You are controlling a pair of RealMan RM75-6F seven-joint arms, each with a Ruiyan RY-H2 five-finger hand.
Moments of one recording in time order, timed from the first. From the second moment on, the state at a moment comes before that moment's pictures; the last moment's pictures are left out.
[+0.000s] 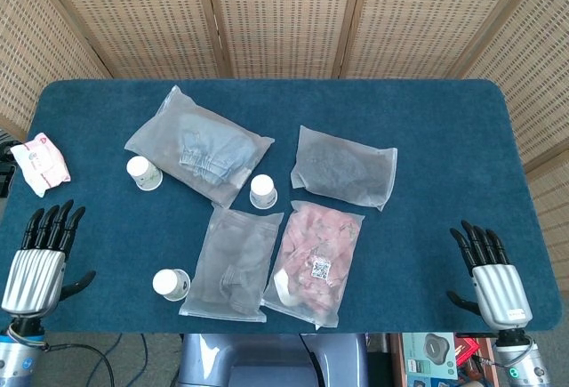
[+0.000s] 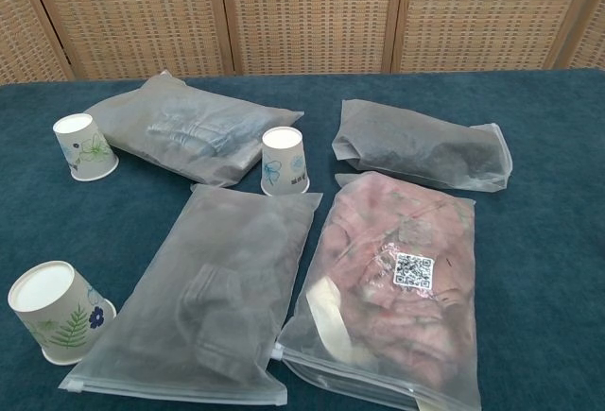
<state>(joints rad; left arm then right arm) -0.06 -1.18 -0.08 -1.85 1.58 1.51 0.43 0.07 -1.20 0.02 -1.64 -1.60 1.50 -0.13</state>
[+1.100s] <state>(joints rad) -0.61 -1.20 -0.35 -1.57 0.66 0.97 0.71 0.07 -1.19 0.03 -1.63 -1.56 1.49 -0.08</state>
